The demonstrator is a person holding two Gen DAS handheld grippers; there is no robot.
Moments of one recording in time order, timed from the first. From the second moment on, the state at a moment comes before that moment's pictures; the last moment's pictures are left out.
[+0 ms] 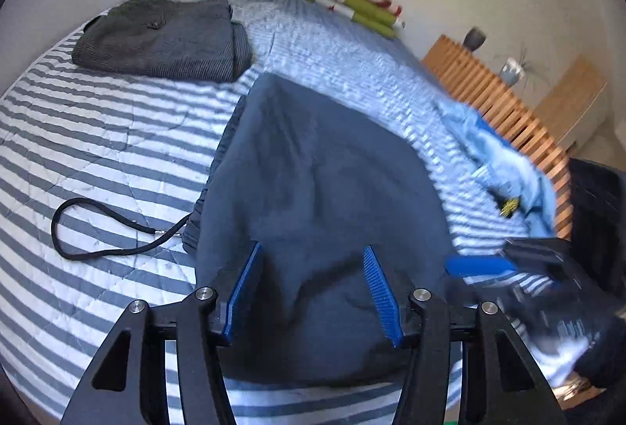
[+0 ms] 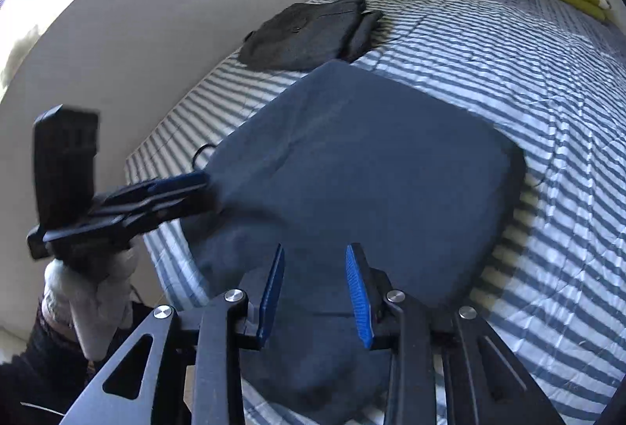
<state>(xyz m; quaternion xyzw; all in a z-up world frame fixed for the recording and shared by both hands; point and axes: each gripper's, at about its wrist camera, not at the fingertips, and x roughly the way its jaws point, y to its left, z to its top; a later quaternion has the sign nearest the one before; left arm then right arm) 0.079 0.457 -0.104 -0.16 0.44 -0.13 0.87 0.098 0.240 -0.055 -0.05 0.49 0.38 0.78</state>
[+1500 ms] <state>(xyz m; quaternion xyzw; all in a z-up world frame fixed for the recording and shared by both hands) 0.212 0.480 -0.087 -0.18 0.53 -0.12 0.82 0.188 0.112 -0.082 0.15 0.55 0.20 0.79</state>
